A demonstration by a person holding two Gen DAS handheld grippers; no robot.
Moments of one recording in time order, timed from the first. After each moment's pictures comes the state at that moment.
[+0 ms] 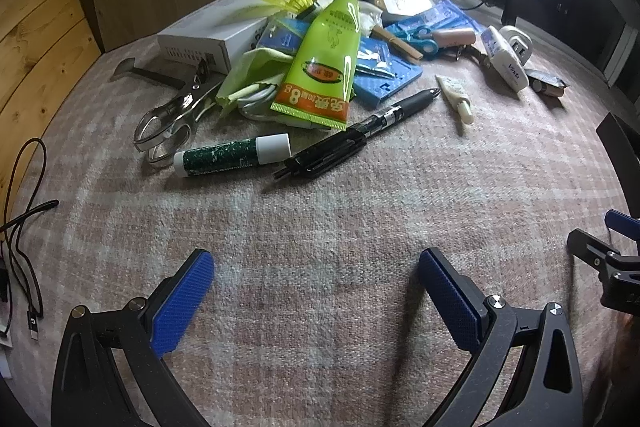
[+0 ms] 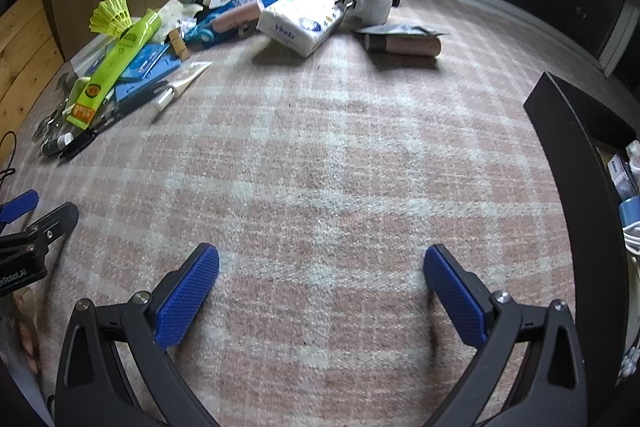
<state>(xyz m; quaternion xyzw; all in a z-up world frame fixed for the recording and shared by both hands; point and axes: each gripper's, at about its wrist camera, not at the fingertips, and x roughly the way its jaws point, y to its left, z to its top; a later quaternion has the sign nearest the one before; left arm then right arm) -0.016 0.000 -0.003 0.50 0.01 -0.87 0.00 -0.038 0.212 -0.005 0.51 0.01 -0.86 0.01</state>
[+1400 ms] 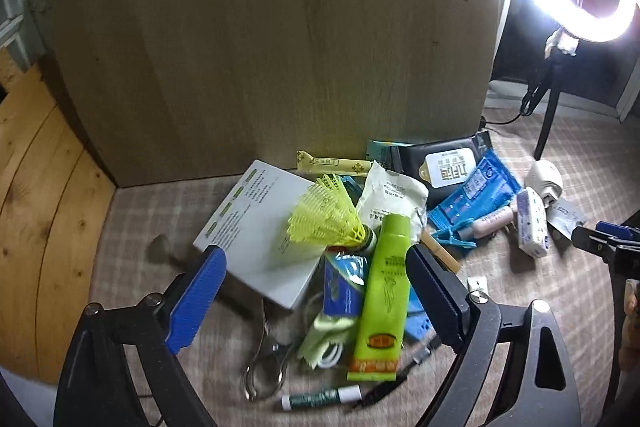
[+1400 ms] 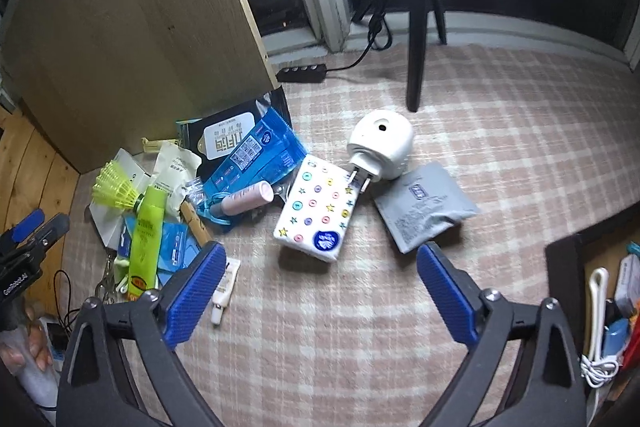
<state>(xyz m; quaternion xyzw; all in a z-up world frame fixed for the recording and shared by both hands) -0.178 -0.033 0.118 0.47 -0.04 -0.88 0.01 -0.198 0.223 0.081 0.52 -0.12 -0.84 0.01</state>
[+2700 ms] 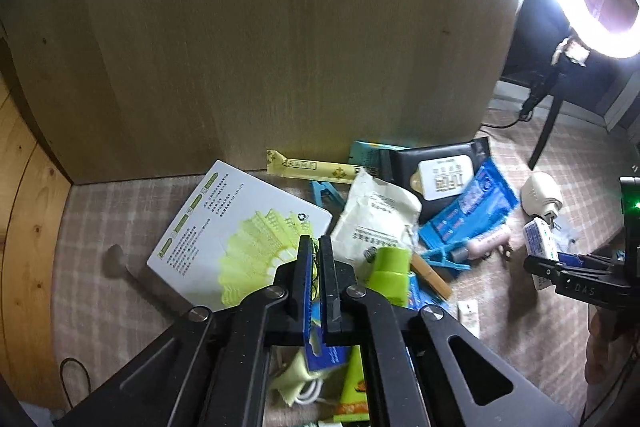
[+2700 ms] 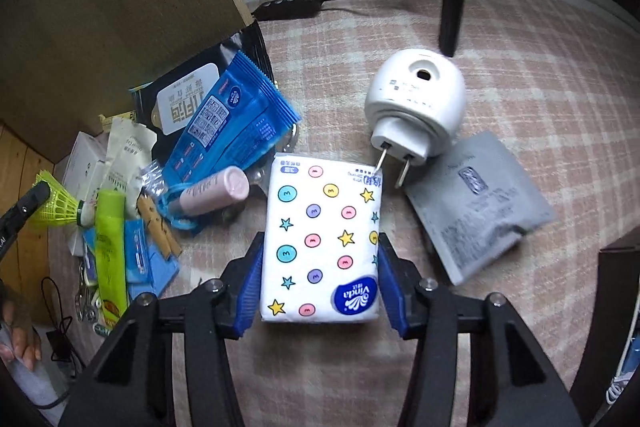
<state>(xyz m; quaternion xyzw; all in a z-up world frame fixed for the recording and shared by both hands) -0.220 -0.027 0.107 0.50 0.01 -0.87 -0.03 -0.214 0.226 0.042 0.59 -0.11 -0.80 0.03</state>
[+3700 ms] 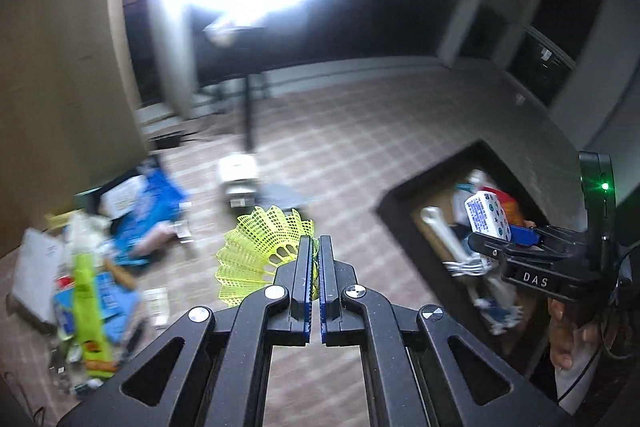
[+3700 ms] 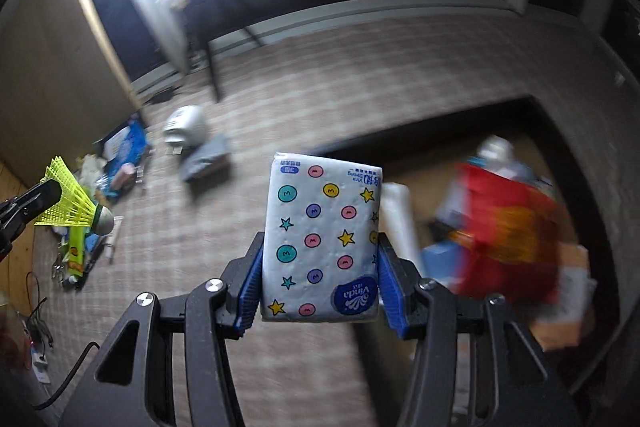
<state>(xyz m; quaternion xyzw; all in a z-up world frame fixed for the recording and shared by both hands) -0.107 0.252 0.175 0.45 -0.04 -0.85 -0.28 -0.045 0.450 0.124 0.50 -0.13 -0.85 -0.10</state>
